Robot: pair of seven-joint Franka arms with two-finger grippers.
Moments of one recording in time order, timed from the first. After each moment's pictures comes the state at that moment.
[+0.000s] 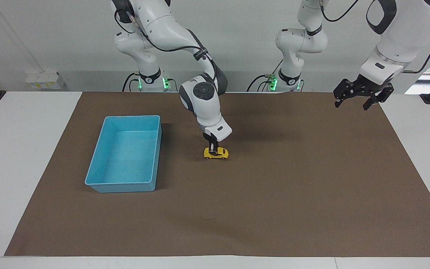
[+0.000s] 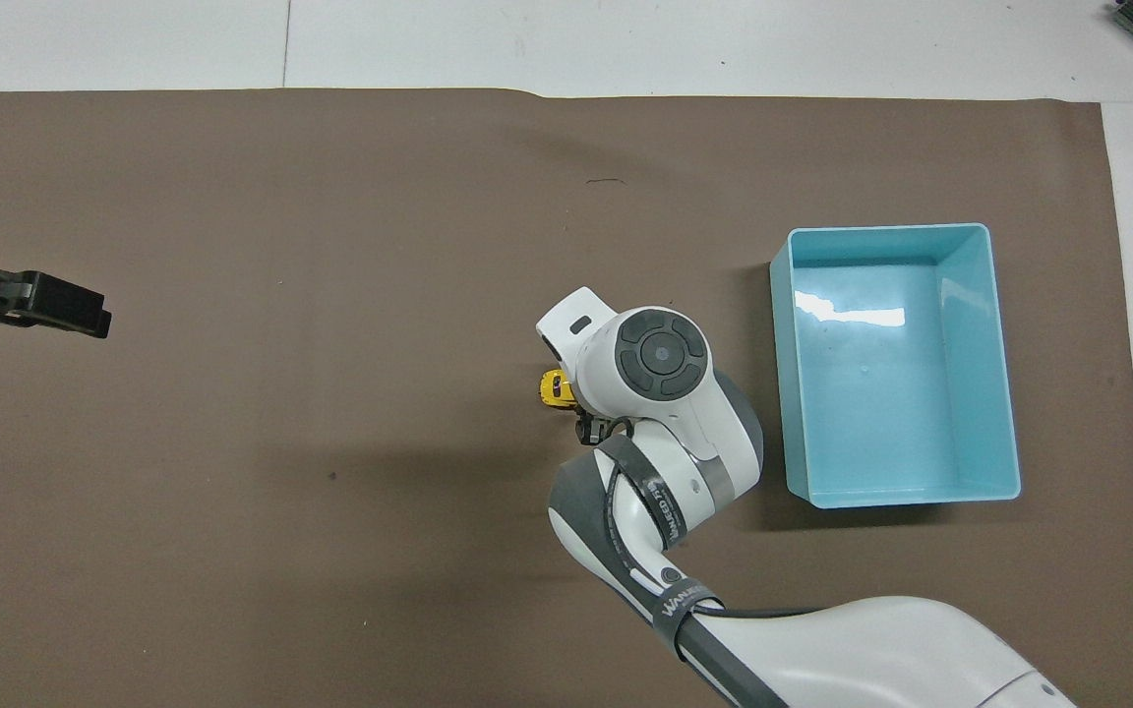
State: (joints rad) left arm -0.23 0.03 0.17 -1.54 -0.03 1.54 0.10; right arm 0.44 0.39 0.13 -1.88 0.04 2.37 -0.93
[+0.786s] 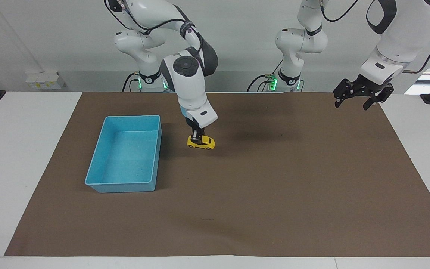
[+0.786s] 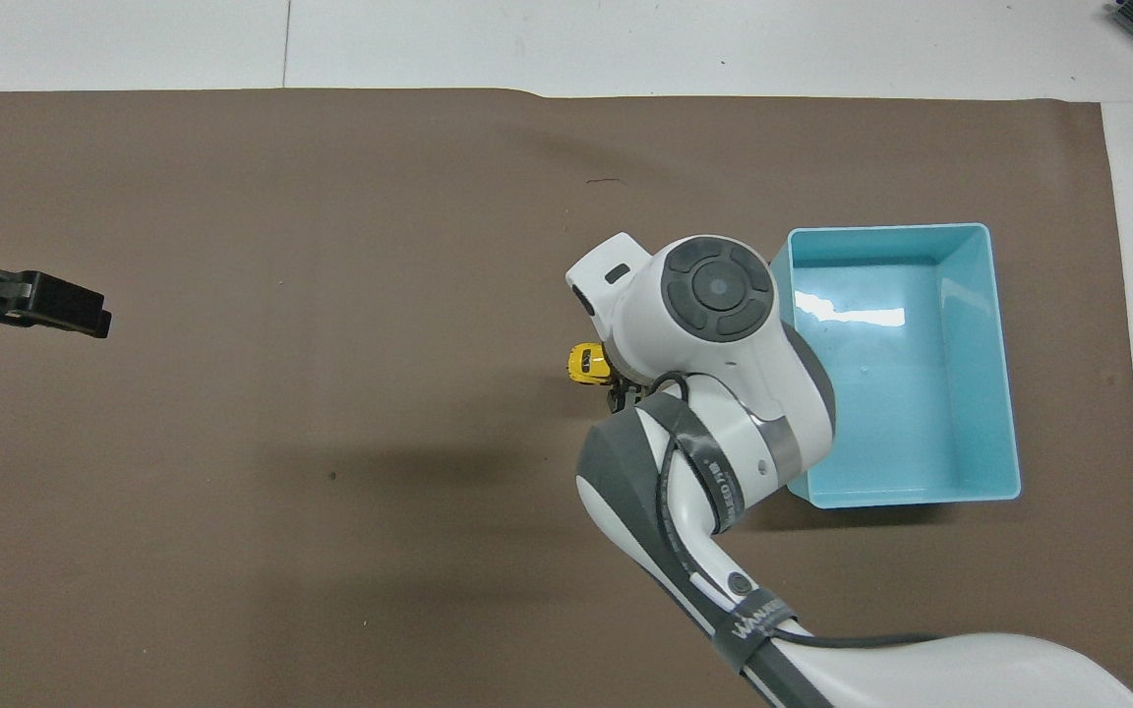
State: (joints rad) left arm -0.23 0.03 0.17 -1.54 -0.03 1.54 0.10; right arm 0.34 0.21 0.11 -1.74 0.03 1.99 -0.93
